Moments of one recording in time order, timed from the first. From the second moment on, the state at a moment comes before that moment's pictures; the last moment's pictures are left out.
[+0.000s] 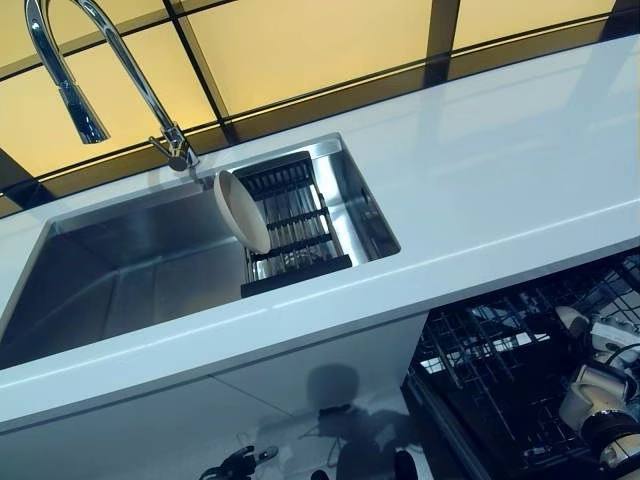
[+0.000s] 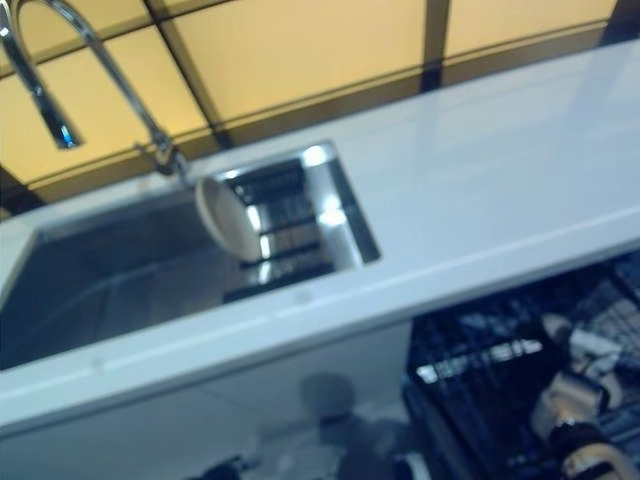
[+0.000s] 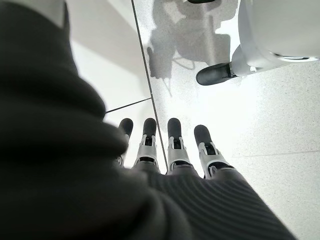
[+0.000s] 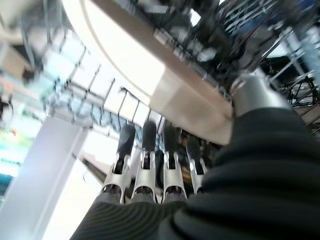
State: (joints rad) left arm -0.02 0.22 -0.30 1.05 -0.37 0.05 -0.03; right arm -0.31 -0.78 0.35 0.78 -0.53 0.57 -0.49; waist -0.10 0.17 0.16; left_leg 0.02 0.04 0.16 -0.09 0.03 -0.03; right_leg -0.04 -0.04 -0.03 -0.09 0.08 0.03
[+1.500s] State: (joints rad) left arm -0.03 0.25 -0.24 1.10 -0.37 0.08 0.04; right arm -1.15 -1.34 0.66 0.22 -0.52 0.20 -0.10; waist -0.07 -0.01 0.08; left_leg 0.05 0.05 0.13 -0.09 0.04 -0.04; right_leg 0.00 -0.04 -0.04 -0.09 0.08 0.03
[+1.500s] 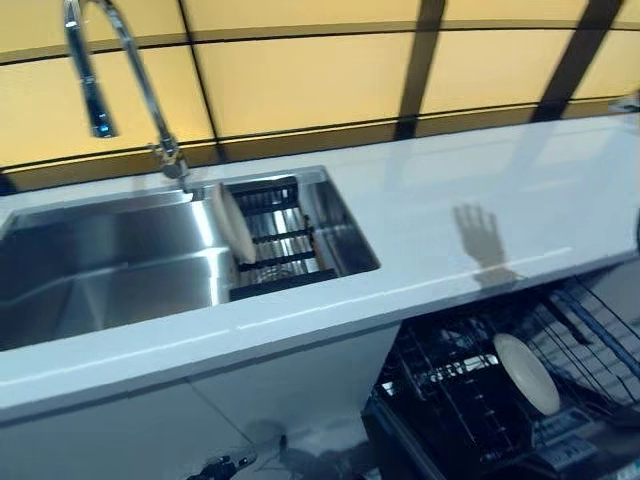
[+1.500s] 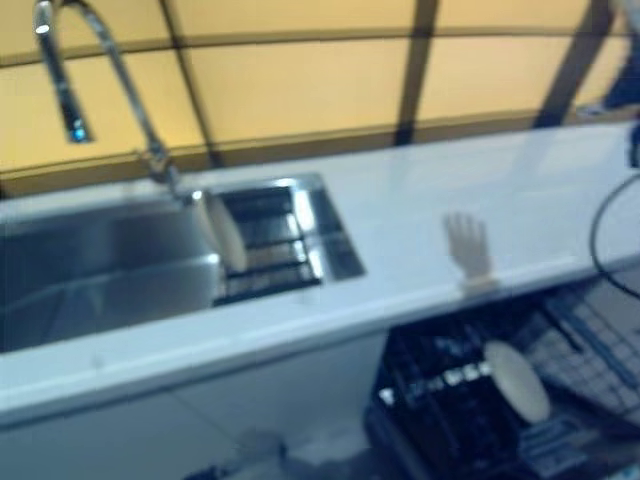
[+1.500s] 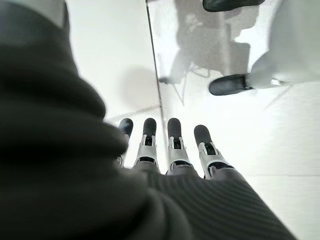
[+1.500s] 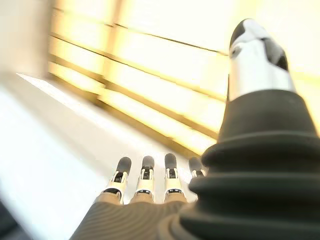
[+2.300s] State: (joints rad) left arm 0.02 0.33 -0.26 1.08 -0.38 0.05 0.04; right arm -1.42 -1.11 0.98 0.28 -0.74 -0.02 -0.12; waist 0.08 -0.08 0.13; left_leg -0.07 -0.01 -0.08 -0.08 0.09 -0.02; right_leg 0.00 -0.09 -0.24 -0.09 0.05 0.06
